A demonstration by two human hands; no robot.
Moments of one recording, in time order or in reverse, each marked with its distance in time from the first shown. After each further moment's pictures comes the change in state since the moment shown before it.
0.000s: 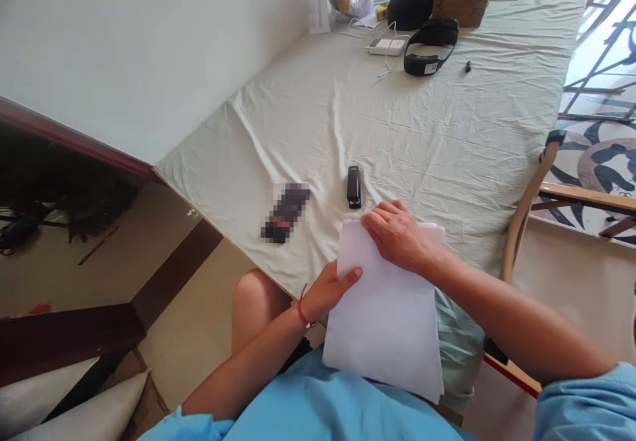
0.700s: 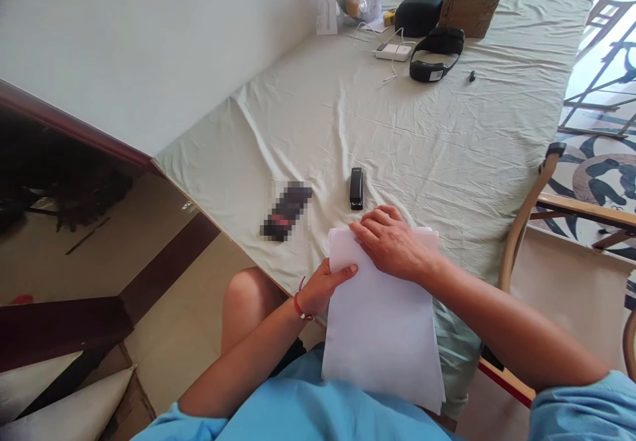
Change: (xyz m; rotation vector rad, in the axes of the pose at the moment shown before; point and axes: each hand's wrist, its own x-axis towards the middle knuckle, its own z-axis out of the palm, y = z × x) left_hand 0.008 0.003 -0.003 -0.316 0.017 -0.105; right_hand 0.004 -0.011 0.001 -0.066 -0.122 -0.121
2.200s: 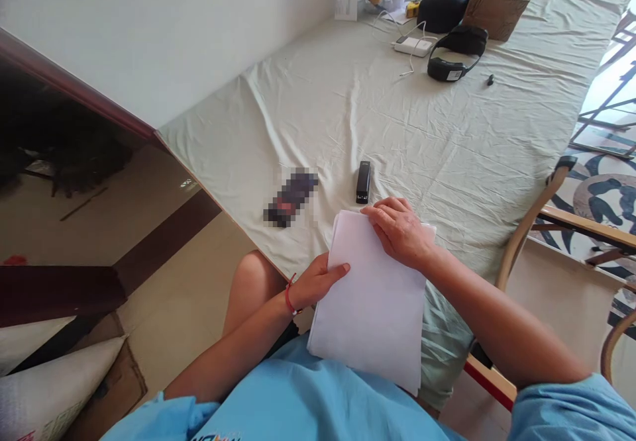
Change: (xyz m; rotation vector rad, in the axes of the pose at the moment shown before) left_hand -0.013 -0.005 -0.017 0.321 -0.052 0.184; right_hand -0.003 0.016 0.005 0.157 0.072 0.075
